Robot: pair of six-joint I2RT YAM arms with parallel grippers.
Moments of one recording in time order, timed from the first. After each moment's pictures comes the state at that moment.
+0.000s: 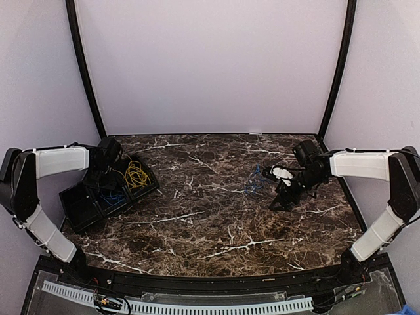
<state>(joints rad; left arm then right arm) -0.21 1.55 0.99 -0.72 -0.52 -0.27 0.39 1.54 0.91 -0.54 -0.45 -0.64</state>
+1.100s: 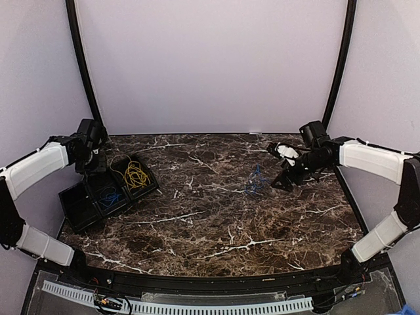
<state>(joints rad) -0.17 1.34 1.03 -0.71 -0.46 -0.30 0.37 1.46 1.01 -0.54 -0.35 -0.59</state>
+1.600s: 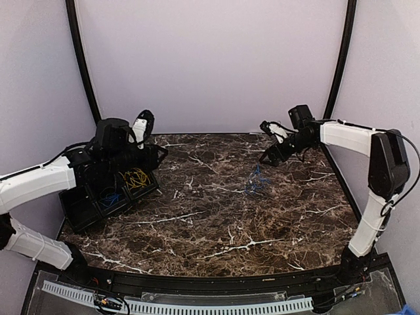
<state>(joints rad) -0.63 1.20 0.97 -0.20 -0.09 -0.22 0.31 1.76 1.39 -0.51 -0.41 -0.42</state>
